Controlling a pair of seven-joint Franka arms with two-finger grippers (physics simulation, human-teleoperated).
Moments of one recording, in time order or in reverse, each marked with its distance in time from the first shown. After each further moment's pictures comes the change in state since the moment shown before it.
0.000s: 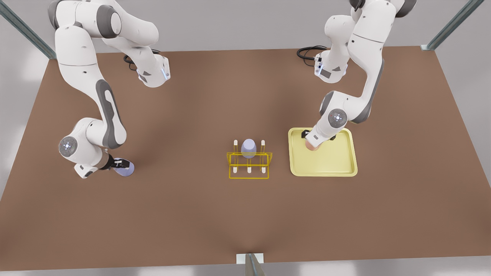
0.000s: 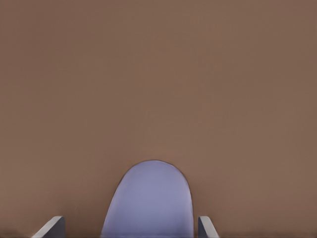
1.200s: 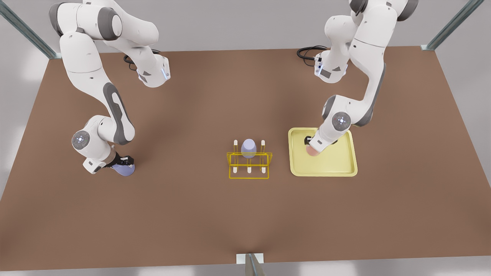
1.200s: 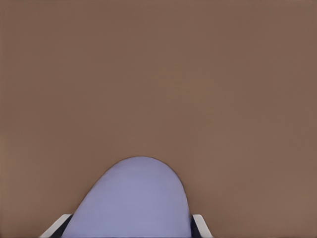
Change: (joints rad) left arm 0.026 0.033 0.001 0.069 0.003 0.022 -0.061; right arm 0.006 0.023 0.004 -0.121 0.012 0.221 -0.104
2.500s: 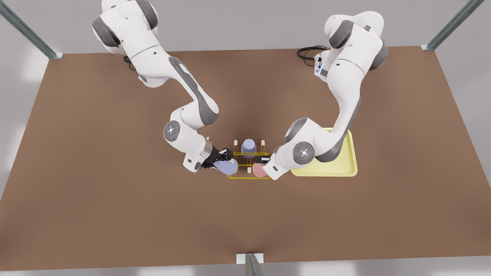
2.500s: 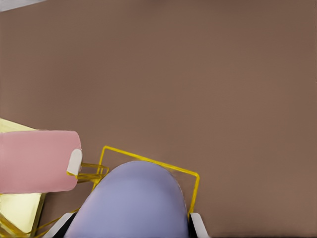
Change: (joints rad) left arm -0.059 0.491 -0.254 1.032 -0.018 -0.565 -0.226; right arm 0.504 0.079 0.189 0.476 0.388 -0.139 0.351
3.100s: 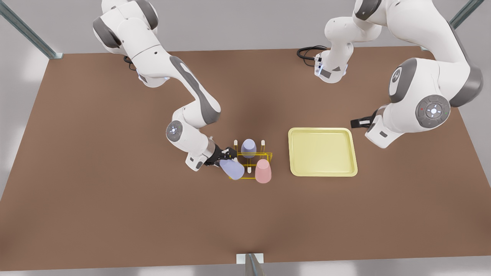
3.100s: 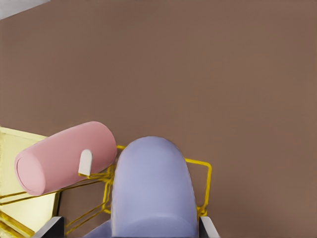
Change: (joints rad) left arm 0.227 -0.413 0.179 0.038 0.088 -0.747 0.244; right arm -0.013 0.011 0.026 0.031 -0.004 -0.023 0.105
